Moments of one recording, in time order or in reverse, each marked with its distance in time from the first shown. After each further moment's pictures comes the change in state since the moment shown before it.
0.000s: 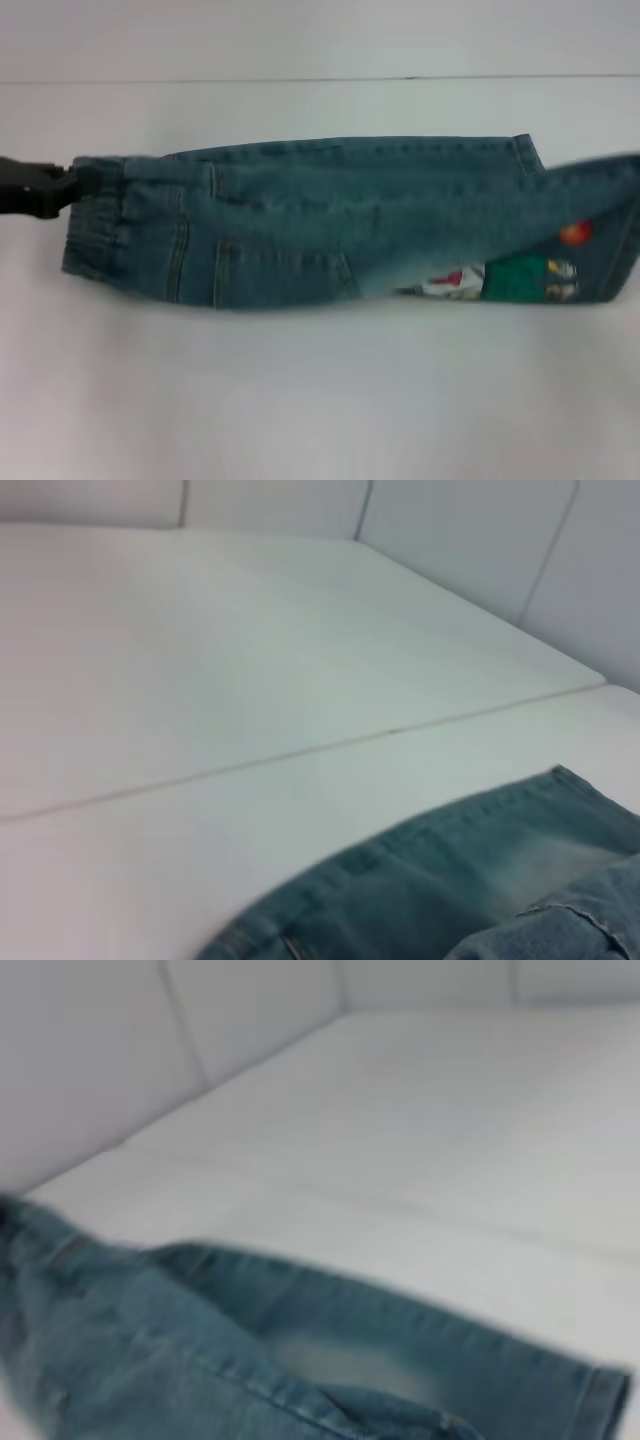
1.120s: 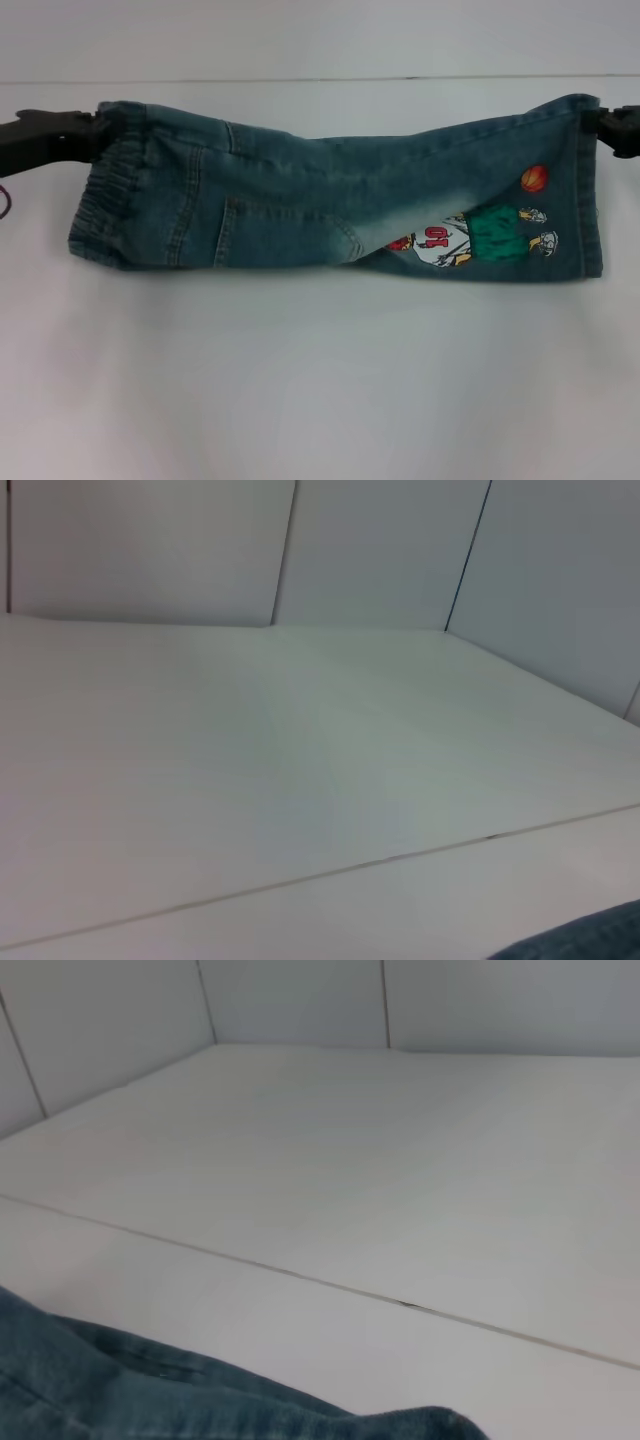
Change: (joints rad) left arm -0.033 -0.077 0.080 -0.038 -0.109 -0.293 0.005; right arm 0.129 0.025 -0.175 0.251 0.060 0.523 -0.036
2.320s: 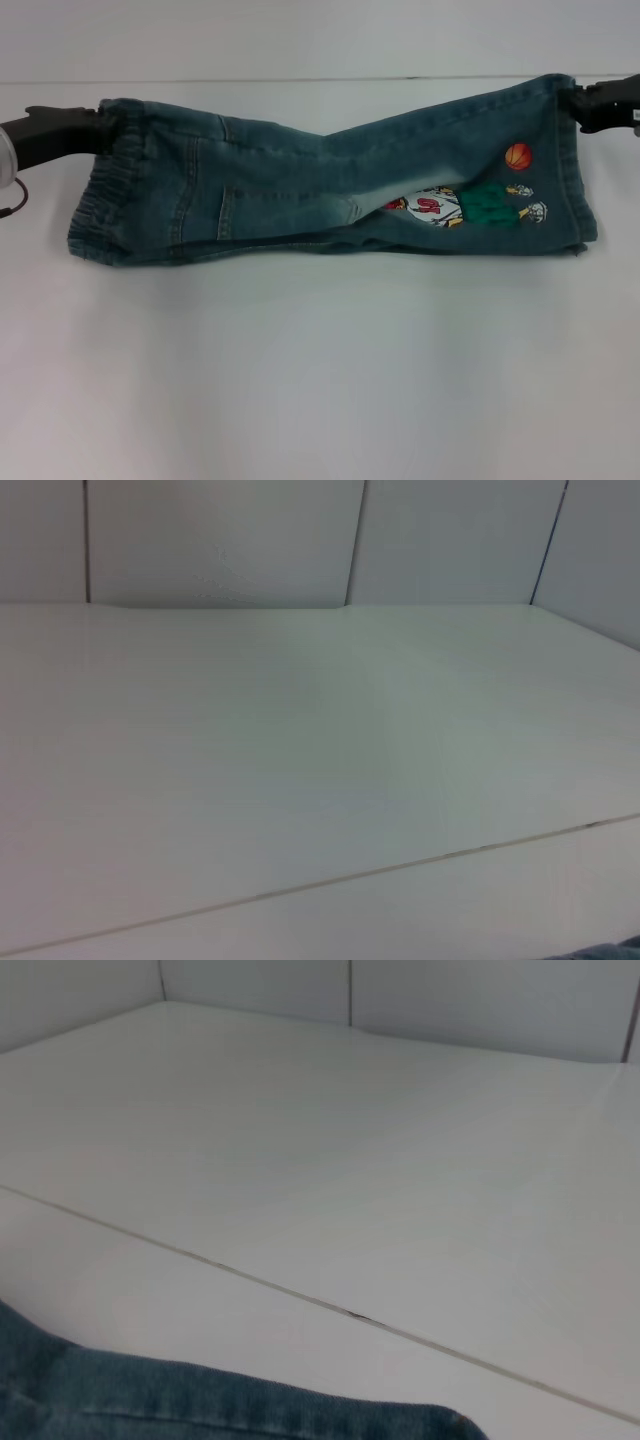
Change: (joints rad) left arm -0.024 0.000 0.110 -0.087 -0.010 -0.247 -0.006; right arm 0.081 -0.007 -0.130 0.093 -0.008 0.247 0.005
